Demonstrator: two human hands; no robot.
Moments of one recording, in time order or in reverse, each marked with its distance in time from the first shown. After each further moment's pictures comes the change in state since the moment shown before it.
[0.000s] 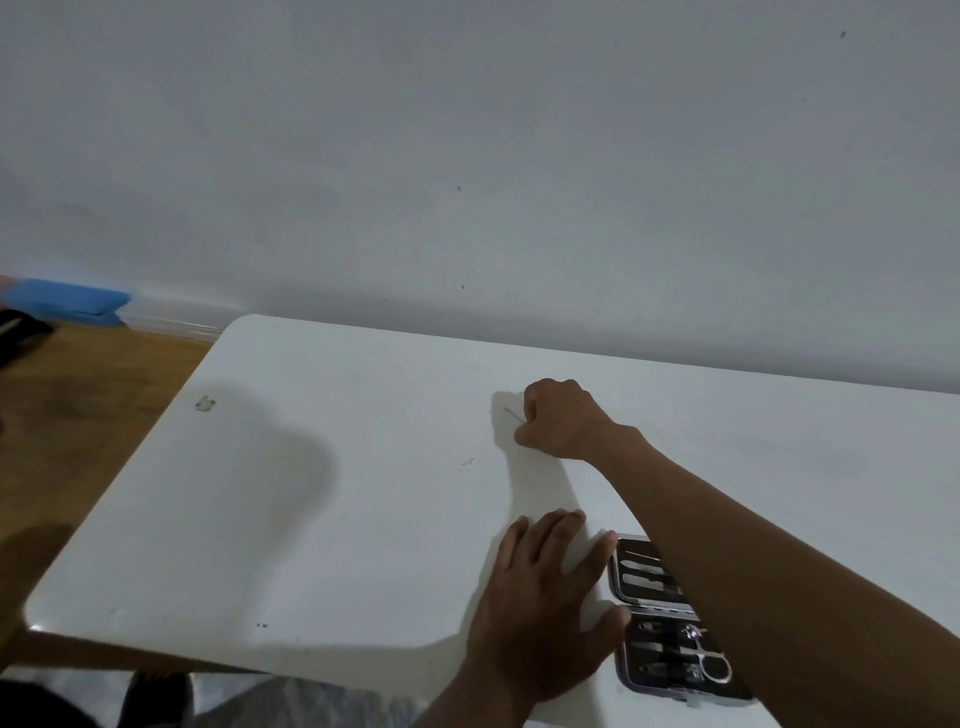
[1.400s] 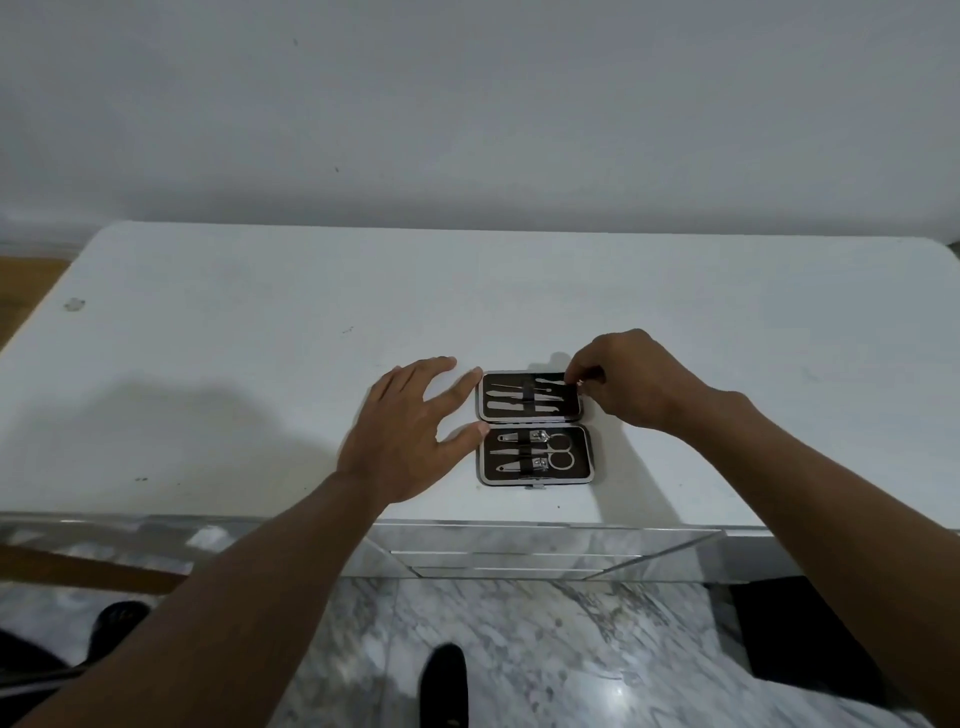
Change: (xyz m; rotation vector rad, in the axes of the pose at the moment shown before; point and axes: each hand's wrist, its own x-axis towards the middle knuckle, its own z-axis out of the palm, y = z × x) left_hand 0.000 -0.004 0.004 0.139 0.026 0.003; right_hand -0.180 0.148 0.000 -0.036 0.132 -0.056
